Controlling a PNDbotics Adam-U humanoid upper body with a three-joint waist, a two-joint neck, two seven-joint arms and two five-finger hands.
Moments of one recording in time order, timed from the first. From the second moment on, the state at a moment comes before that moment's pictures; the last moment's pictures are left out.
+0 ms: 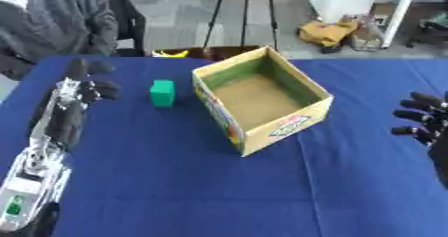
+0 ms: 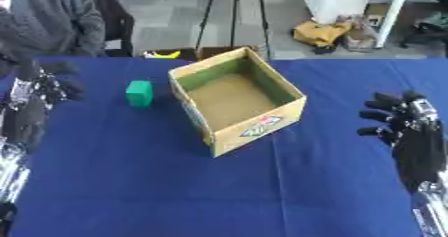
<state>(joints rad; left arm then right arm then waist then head) -0.26 0.41 0.10 -1.74 0.13 0.05 -0.06 -0.32 -0.31 0.07 -1.59 -0.32 -0.02 -0.02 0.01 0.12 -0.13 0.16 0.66</state>
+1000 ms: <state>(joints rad) -0.68 0.83 -0.27 -1.24 -0.19 0.16 -0.26 -0.33 -0.33 0.11 -1.59 -0.32 -0.01 0.02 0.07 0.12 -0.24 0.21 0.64</state>
